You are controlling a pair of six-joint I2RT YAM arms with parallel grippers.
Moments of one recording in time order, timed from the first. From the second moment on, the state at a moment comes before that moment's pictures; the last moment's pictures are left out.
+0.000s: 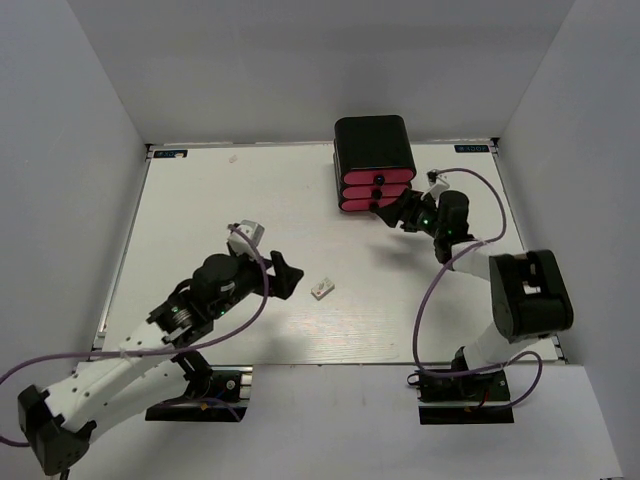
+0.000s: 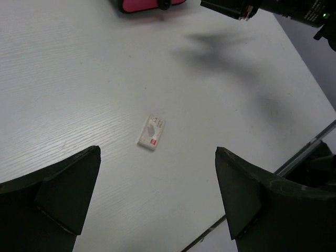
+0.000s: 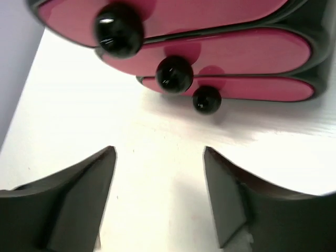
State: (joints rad) left arm -0.81 0.65 0.60 -0.28 -0.15 -0.43; right arm 0.18 1.65 0.72 0.61 -0.45 0.51
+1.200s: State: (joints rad) left arm -0.80 2.29 1.17 1.01 -0.29 -1.23; right arm -0.17 1.04 0.65 0.12 -0.40 0.21
